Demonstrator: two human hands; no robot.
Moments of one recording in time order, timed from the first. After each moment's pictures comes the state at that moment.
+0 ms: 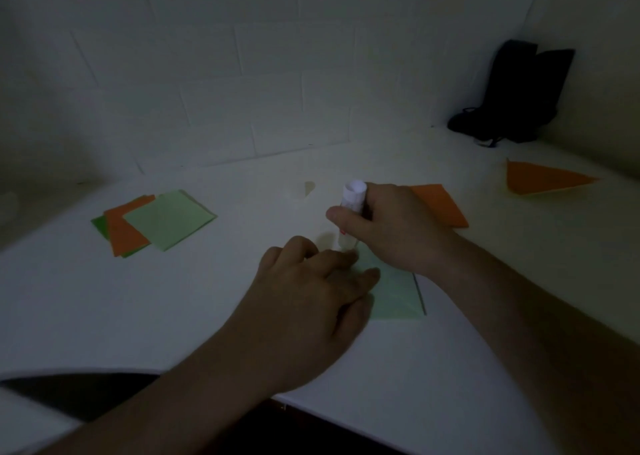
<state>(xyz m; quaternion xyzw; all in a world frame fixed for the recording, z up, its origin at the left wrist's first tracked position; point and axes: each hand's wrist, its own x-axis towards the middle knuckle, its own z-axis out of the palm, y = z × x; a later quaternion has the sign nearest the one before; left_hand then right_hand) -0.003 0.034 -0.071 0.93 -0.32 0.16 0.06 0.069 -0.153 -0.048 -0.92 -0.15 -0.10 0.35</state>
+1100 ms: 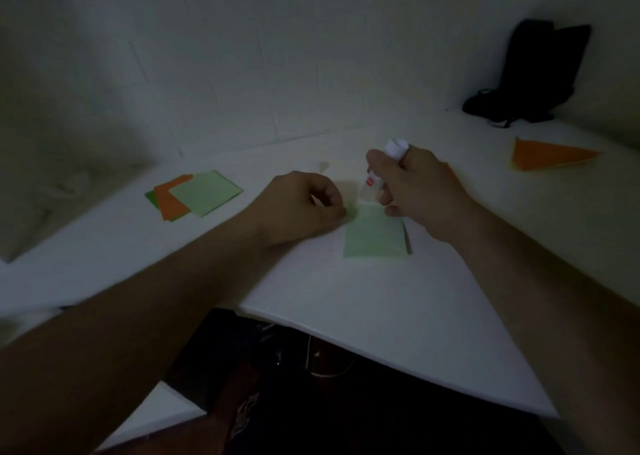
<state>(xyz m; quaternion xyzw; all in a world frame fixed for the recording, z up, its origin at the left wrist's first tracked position) 0.059 0.046 -0.037 0.93 -0.19 0.01 0.30 0.050 -0.165 -0.036 -0.81 -0.03 -0.08 0.58</state>
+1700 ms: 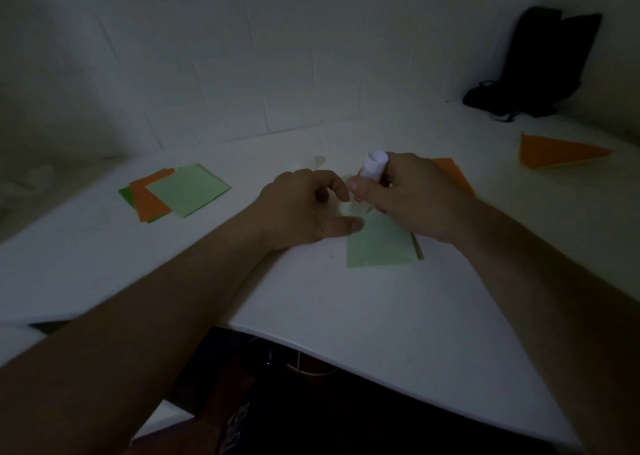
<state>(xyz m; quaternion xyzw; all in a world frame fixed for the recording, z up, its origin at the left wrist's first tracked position) 0.083 0.039 -0.056 0.94 -0.21 0.01 0.26 0.056 -0.164 -0.035 -0.93 -0.15 -0.06 0.34</state>
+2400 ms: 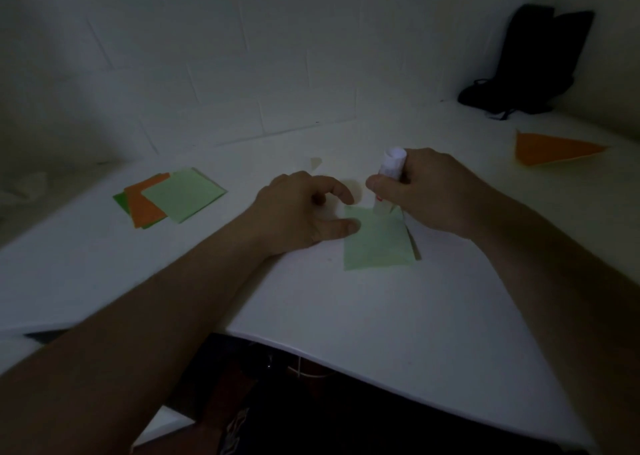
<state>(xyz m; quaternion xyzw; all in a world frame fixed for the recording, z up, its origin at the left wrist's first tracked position) 0.086 0.043 -0.061 0.93 -0.25 0.03 0.26 0.061 -0.190 -0.036 -0.94 -0.11 -0.10 0.29</state>
